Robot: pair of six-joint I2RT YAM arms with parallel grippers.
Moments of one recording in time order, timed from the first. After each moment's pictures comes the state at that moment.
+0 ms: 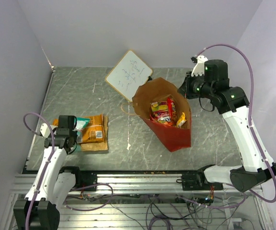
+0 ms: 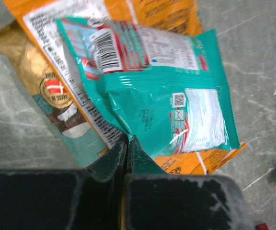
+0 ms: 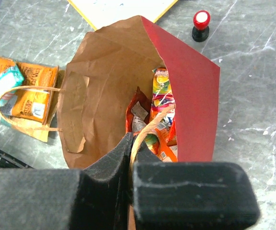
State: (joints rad) left arm -0.02 0.78 0.59 -0.79 -0.46 -1.26; right arm 0.36 1.28 1.62 -0.91 -0.14 0.19
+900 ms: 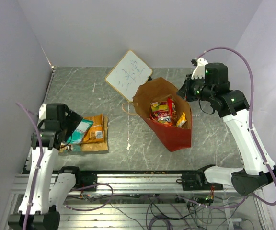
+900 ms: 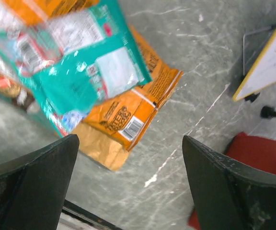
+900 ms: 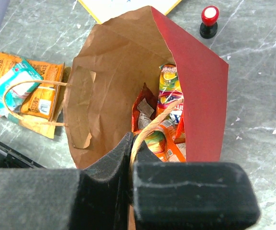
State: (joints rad) left arm -0.02 0.74 0.87 -0.98 -0.18 -1.05; right arm 0.37 1.23 1.56 -0.88 -0.17 0.21
